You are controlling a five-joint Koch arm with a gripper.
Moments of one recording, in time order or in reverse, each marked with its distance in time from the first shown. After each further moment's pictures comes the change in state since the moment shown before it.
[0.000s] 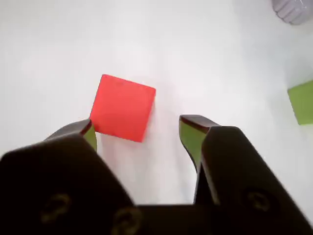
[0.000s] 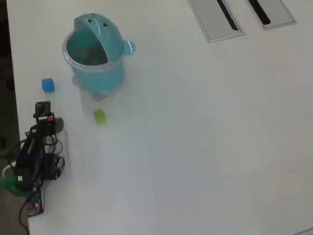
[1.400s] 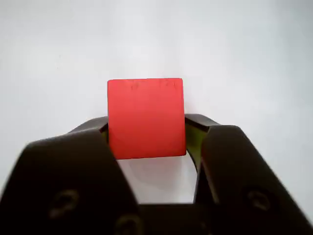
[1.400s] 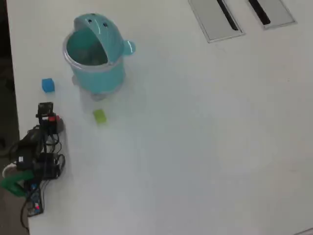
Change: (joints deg) arm -2.8 -16.4 4.1 -19.5 4.7
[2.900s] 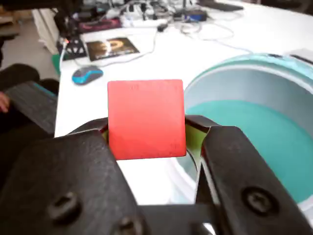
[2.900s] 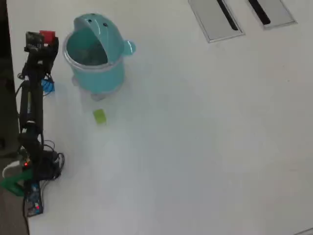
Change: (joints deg) arm 9.1 -25.1 -96.7 27.1 5.8
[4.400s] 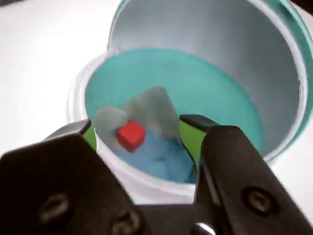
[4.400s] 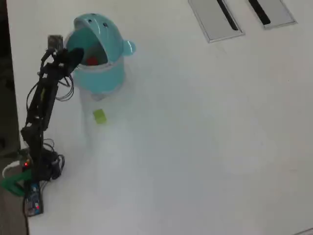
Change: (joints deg) arm 10.6 -1.5 10.0 0.5 -18.3
